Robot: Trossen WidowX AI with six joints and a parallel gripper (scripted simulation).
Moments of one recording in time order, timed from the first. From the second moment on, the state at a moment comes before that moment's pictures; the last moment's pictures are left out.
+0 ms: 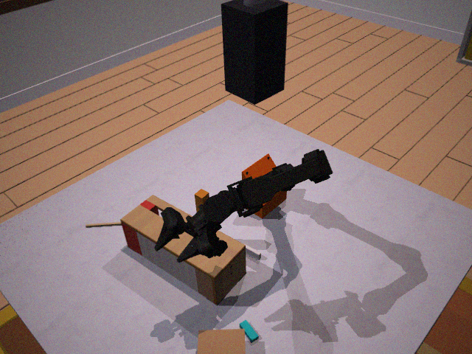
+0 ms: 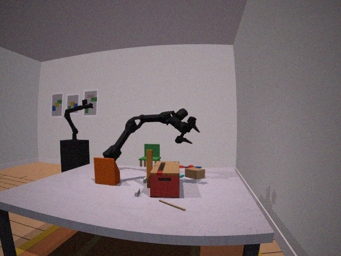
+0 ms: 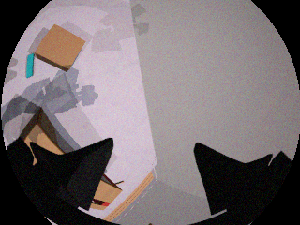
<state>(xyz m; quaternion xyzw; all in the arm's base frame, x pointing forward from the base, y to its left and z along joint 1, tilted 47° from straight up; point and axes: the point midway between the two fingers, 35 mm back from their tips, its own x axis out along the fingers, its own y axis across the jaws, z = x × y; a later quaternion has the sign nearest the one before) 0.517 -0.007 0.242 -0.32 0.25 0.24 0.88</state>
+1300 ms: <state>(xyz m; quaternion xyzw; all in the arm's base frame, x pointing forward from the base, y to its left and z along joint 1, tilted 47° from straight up) 0.363 -0.109 -0.004 -0.31 0.21 0.69 0.61</state>
